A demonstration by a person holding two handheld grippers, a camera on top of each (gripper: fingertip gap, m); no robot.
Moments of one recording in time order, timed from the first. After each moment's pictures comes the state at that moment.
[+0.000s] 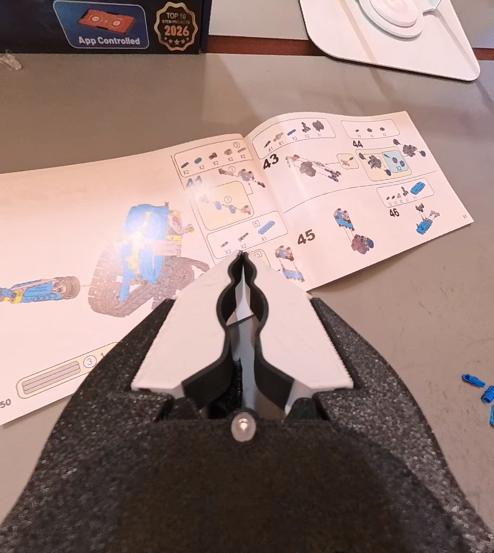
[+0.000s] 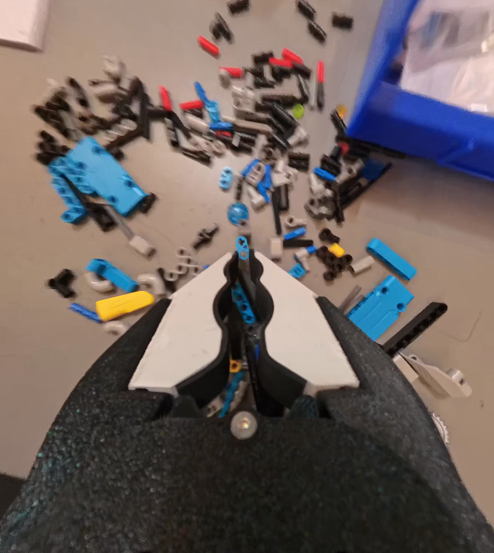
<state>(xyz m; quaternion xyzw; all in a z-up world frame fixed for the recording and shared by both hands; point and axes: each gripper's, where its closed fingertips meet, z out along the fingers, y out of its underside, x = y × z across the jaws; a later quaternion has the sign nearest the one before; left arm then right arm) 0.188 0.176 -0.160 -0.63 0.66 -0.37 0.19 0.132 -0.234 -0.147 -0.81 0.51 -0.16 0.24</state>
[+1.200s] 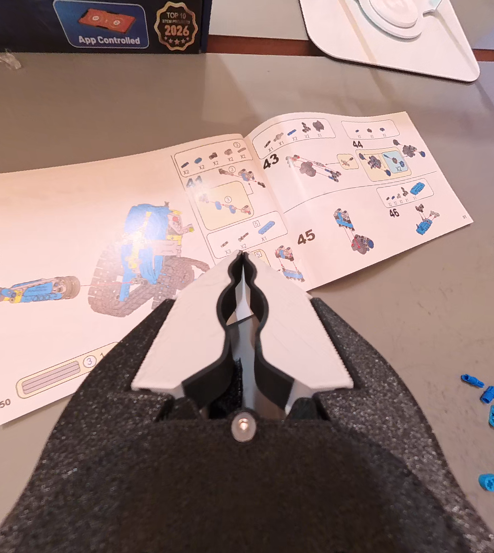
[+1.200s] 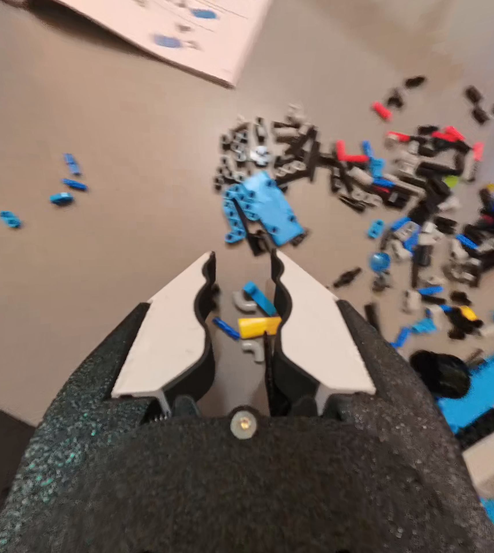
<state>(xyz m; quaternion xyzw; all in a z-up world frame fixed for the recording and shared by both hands) 0.188 0.175 -0.160 -0.63 0.66 -0.37 0.19 0.100 -0.130 -0.137 -0.85 0.43 -0.15 0.27</state>
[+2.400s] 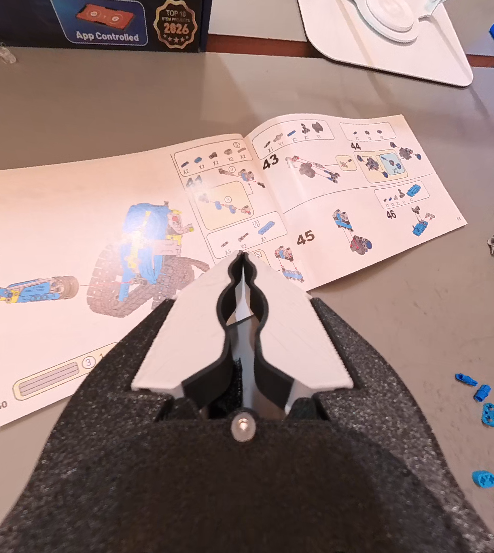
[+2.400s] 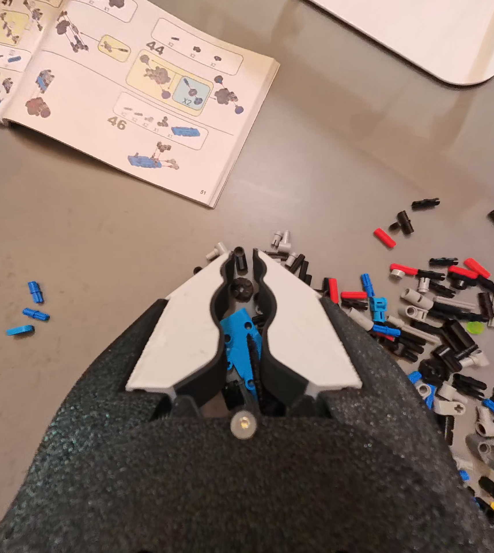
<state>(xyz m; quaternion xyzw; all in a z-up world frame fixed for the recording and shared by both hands) 0.188 0.175 -0.159 -0.63 0.65 -0.38 0.18 0.192 -0.081 -0.155 -0.84 0.42 -0.13 0.31</state>
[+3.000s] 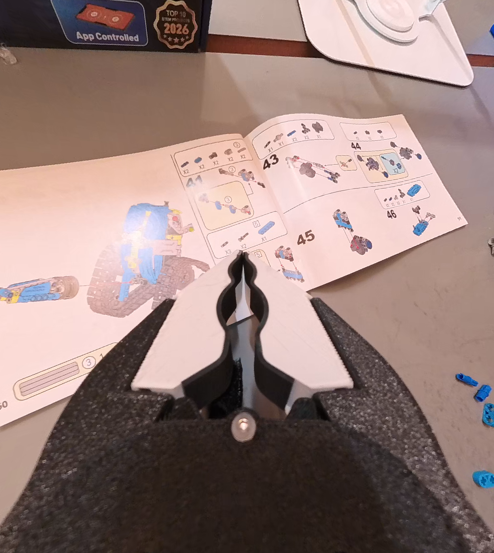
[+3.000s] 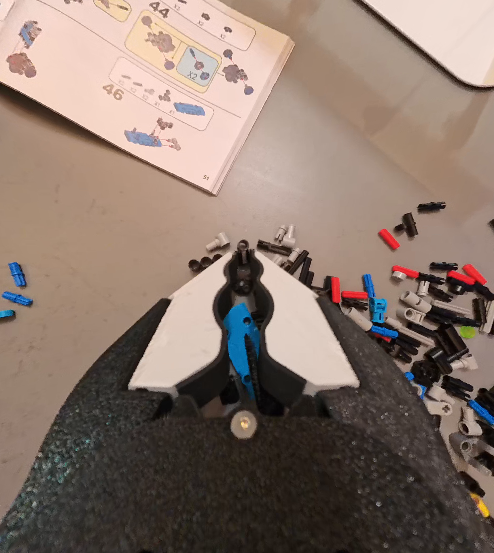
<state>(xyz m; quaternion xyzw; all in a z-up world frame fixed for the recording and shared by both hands) 0.188 0.175 -0.159 -0.63 0.65 -0.38 0.18 0.188 -0.082 -0.161 -0.86 0.39 -0.14 0.29</state>
